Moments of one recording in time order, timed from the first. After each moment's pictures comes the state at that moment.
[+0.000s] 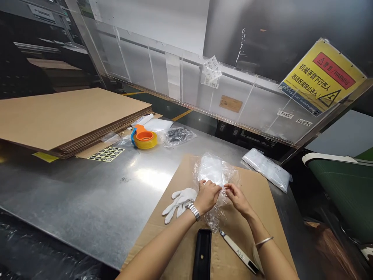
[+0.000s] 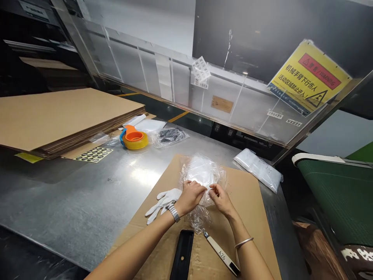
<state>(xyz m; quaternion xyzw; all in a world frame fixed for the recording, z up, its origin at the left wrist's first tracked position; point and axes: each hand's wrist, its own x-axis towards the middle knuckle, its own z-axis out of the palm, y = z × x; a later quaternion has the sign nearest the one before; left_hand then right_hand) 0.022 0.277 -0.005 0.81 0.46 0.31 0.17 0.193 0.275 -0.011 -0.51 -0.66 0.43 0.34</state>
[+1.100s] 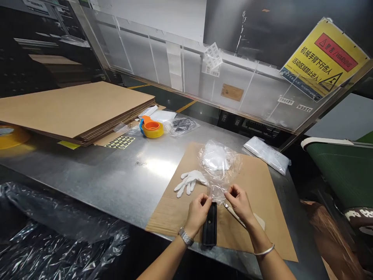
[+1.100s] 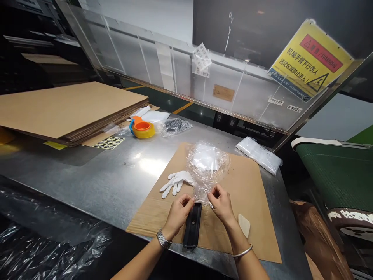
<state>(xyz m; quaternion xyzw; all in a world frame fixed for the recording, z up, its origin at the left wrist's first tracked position) 0.004 0.157 -0.039 0.57 0.55 0.49 0.37 0.155 0.179 0.001 -0.56 -0.70 0.29 0.34</state>
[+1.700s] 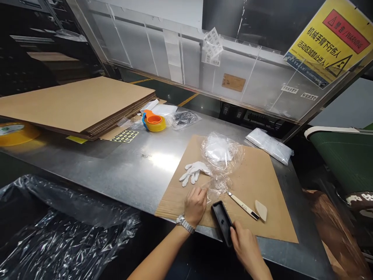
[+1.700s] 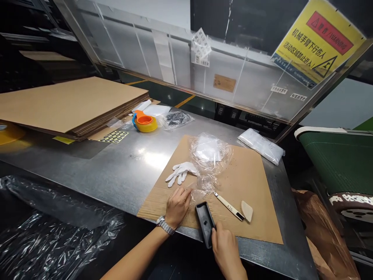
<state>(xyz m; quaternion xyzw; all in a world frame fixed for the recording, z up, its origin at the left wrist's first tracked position) -0.025 0.141 -0.062 0.73 0.58 0.35 0.09 0.161 0.044 -0.046 -0.69 -0.66 0.24 0.15</state>
